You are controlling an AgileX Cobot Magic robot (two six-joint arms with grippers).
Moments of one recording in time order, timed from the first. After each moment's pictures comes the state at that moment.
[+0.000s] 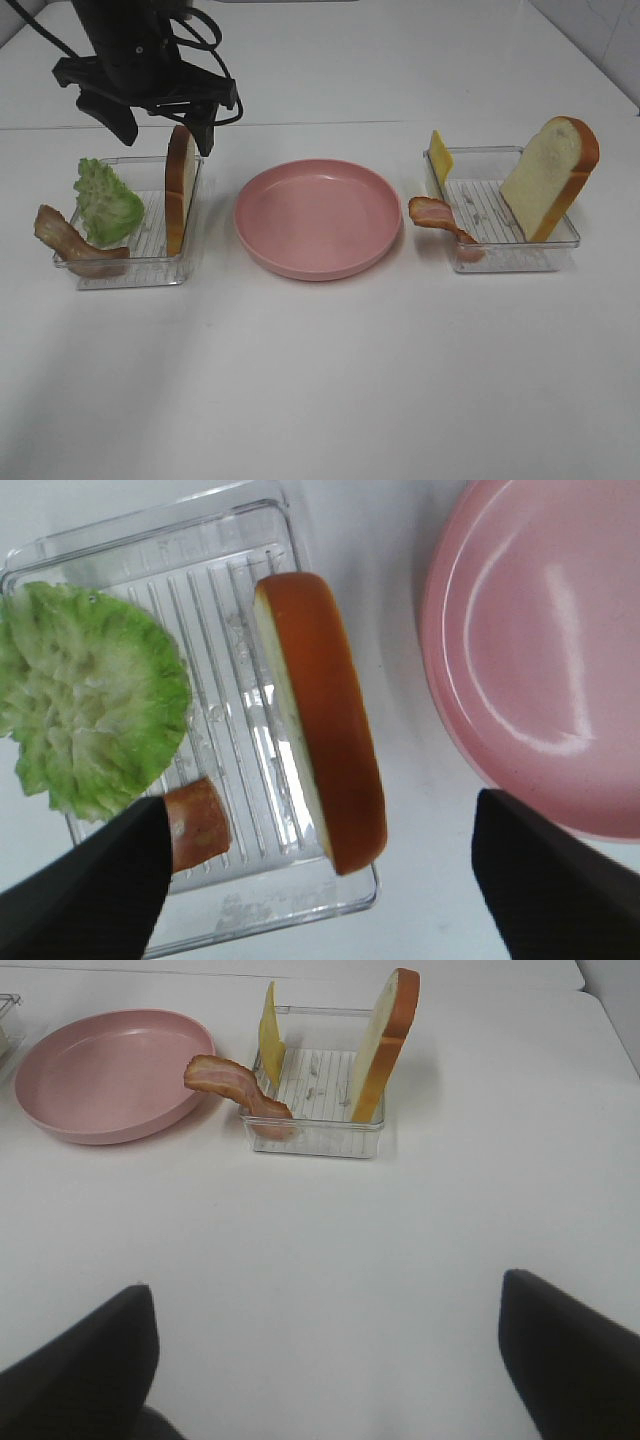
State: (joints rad) left arm -0.39 2.10 -1.81 0.07 1.08 -0.26; right arm -0.03 -0.01 -0.51 0.18 1.08 -0.16
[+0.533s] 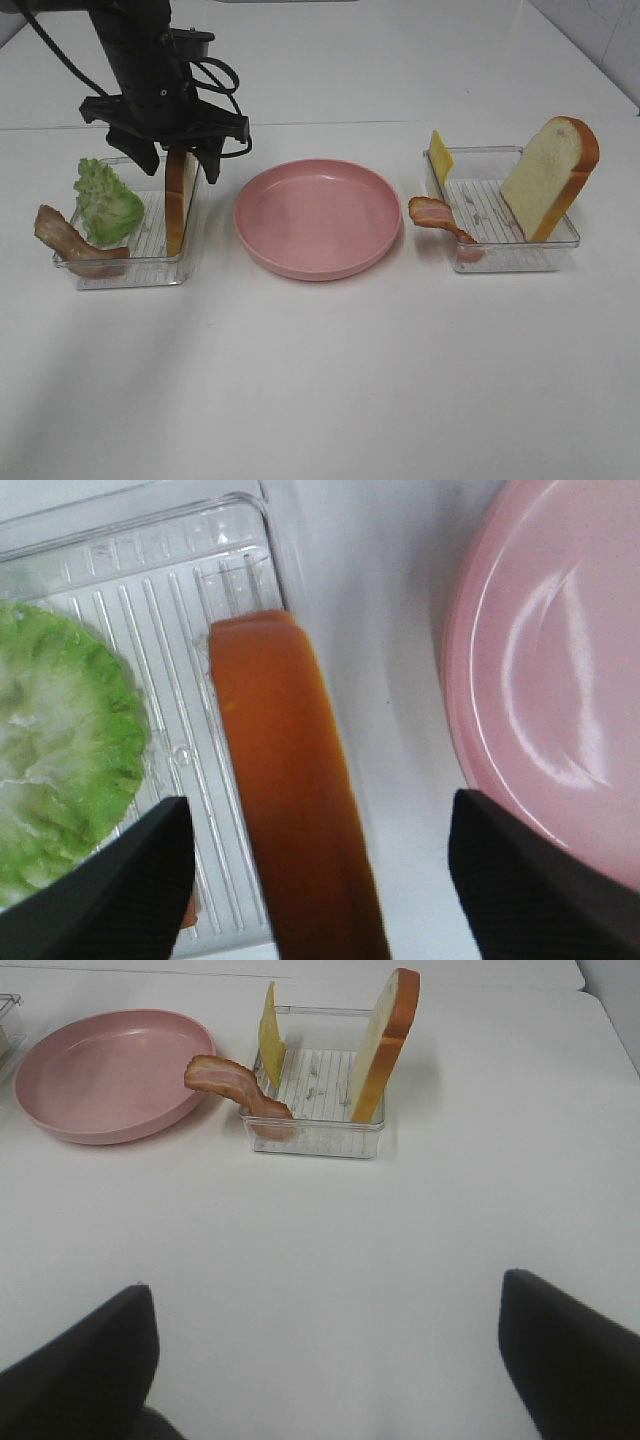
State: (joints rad) left arm -0.39 2.20 -1.82 0.07 1.01 -0.29; right arm -0.03 -0.01 -0.51 0.18 1.08 -0.16
